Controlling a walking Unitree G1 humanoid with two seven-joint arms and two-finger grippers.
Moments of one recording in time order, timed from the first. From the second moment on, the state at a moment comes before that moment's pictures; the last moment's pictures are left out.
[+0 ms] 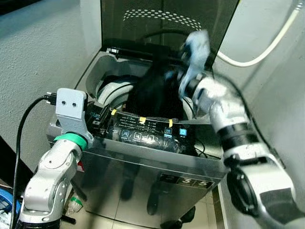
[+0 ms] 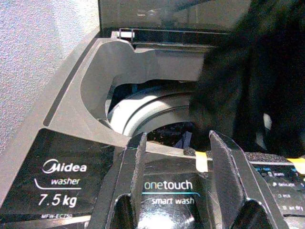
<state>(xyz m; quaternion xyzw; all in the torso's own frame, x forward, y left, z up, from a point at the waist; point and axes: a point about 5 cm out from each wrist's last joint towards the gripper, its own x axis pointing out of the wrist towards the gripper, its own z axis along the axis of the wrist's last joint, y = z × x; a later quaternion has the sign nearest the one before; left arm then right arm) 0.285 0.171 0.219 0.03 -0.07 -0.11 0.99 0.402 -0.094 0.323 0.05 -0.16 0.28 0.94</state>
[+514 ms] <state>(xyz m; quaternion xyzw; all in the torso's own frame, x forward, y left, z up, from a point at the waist) 0.285 0.172 0.216 0.03 -0.05 -0.12 0.99 0.406 -0.090 0.308 0.03 -0.13 0.29 0.95</state>
